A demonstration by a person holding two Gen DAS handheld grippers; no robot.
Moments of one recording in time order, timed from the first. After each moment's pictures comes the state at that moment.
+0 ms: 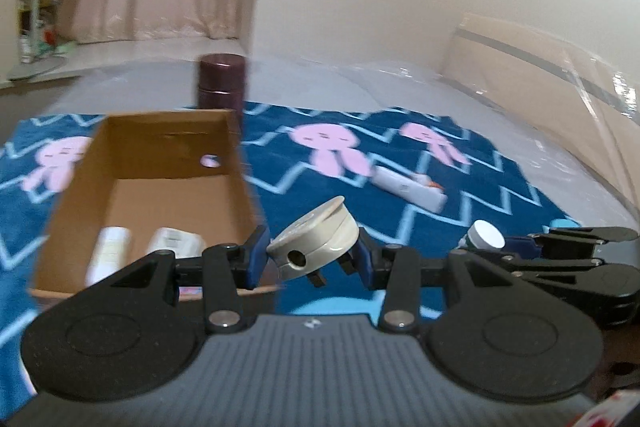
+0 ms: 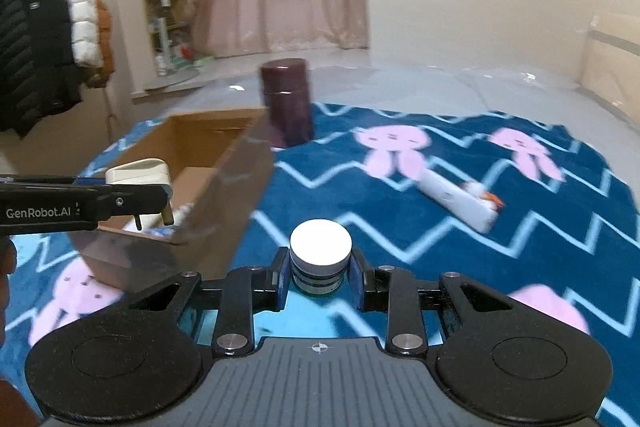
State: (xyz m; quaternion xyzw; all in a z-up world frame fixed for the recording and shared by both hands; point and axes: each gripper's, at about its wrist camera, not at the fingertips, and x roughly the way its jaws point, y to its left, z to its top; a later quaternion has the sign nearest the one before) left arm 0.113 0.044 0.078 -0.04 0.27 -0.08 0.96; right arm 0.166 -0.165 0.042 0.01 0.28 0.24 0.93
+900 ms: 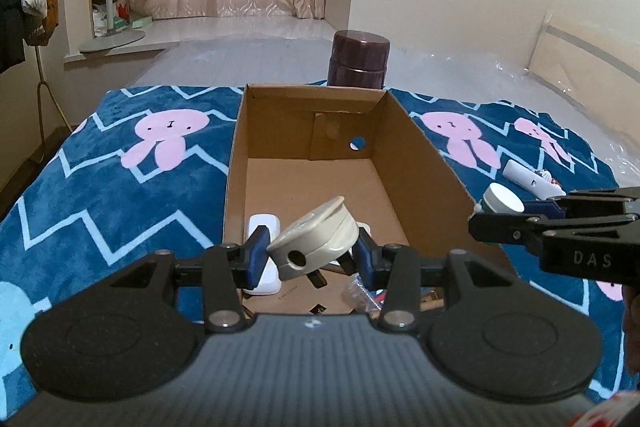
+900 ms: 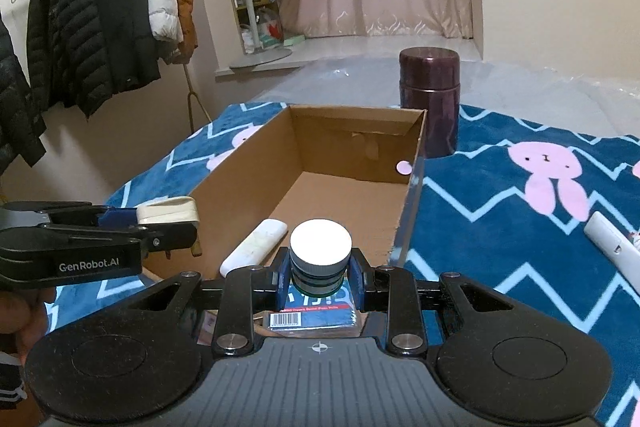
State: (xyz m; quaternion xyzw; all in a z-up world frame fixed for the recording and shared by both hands) left arm 0.143 0.183 0.044 -0.04 0.31 0.02 0.95; right arm 0.232 -0.012 0.029 0.00 0.30 0.34 0.89
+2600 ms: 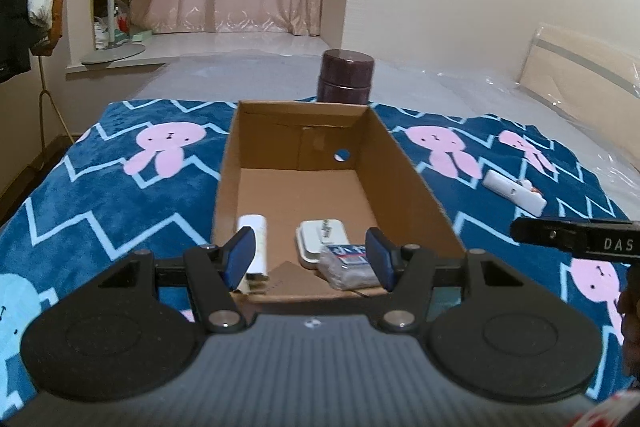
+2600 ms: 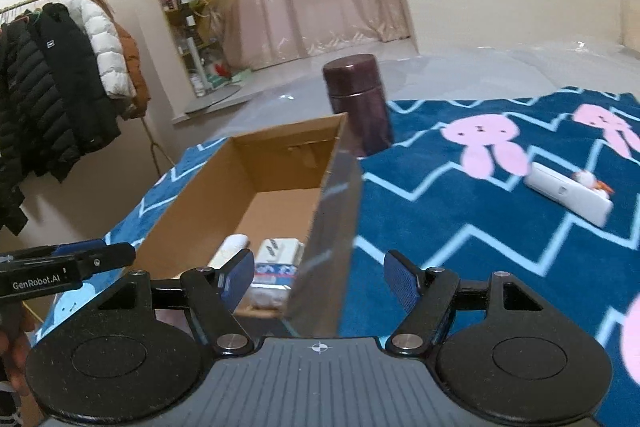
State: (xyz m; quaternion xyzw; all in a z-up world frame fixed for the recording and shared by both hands) left arm 0.103 0.160 0.064 -0.05 0.28 0.02 0.96; right arm 0.199 -0.095 0.035 0.09 0.29 0.27 0.91
